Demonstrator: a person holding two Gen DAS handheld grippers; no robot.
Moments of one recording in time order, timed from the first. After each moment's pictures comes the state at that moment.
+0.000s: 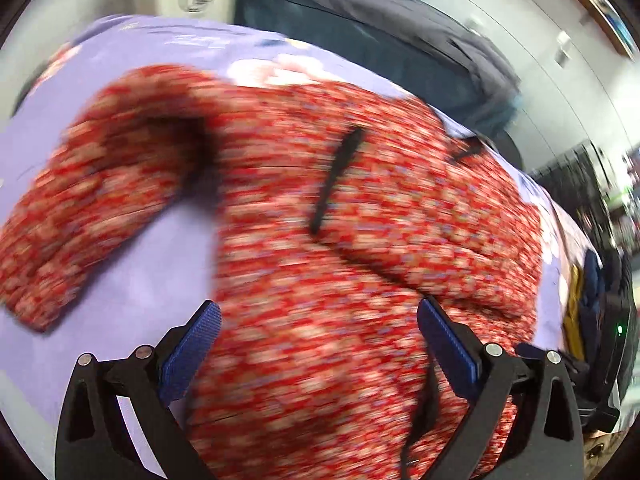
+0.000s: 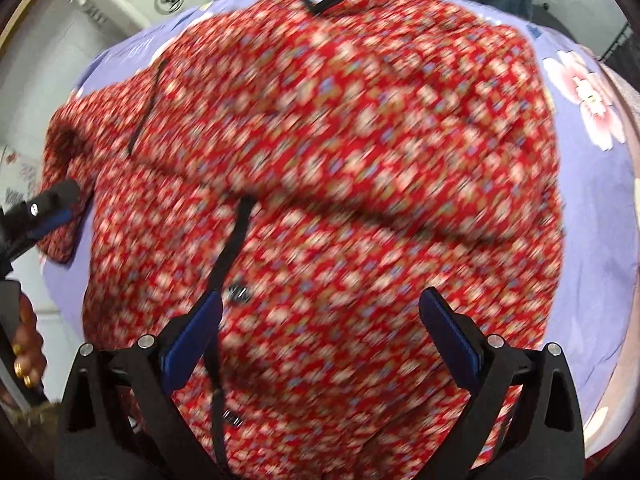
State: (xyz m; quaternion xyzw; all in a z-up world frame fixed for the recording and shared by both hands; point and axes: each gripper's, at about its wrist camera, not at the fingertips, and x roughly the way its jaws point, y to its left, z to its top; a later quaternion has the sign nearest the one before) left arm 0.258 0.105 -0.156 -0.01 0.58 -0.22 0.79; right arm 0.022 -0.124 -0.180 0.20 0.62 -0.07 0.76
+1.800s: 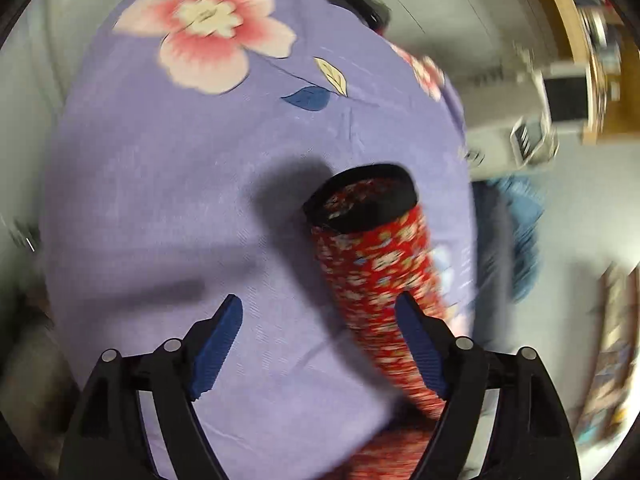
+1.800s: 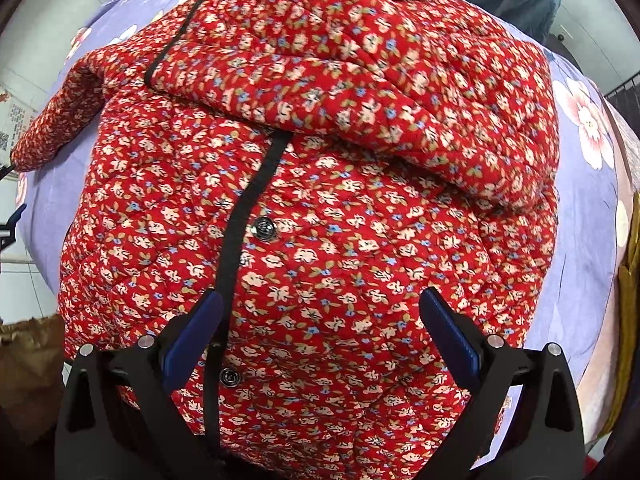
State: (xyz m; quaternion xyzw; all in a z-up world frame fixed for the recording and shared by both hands) left arm 0.299 0.480 -0.209 -0.52 0.47 0.07 0.71; right arm 0.014 -0.064 -0.185 0.11 0.65 -0.08 0.75
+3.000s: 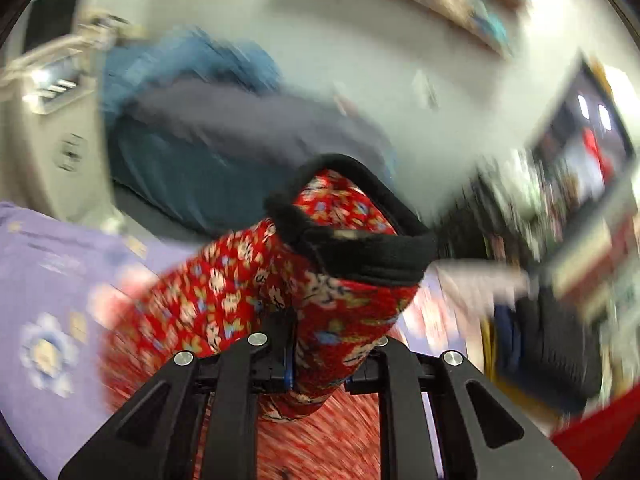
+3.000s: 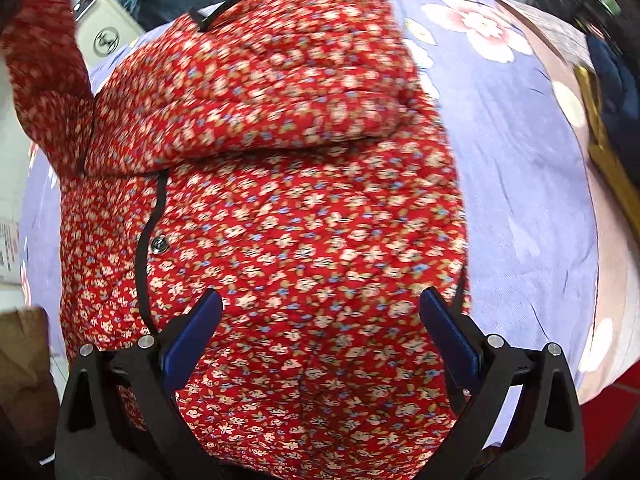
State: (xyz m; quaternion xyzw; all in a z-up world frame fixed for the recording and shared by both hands) left arm 0.307 -0.112 -0.009 0.03 0.43 -0.44 0.79; right arm -0.088 -0.189 -0.178 0.25 0.59 -0.20 0.74
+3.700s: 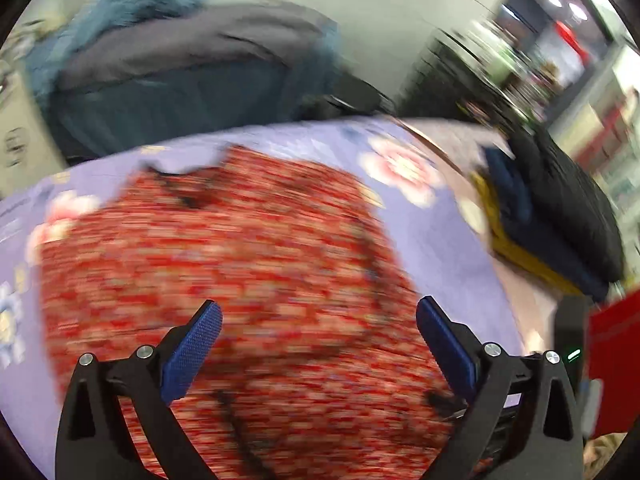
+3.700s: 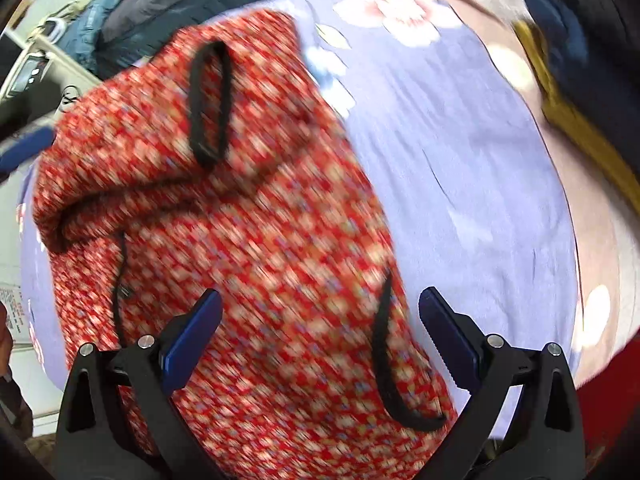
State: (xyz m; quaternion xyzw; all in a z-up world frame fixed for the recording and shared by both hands) left arm 0.222 -0.146 -0.103 0.15 0.48 -0.46 0.74; right arm -0.120 -0.244 -0.160 0.29 0.55 -0.25 0.74
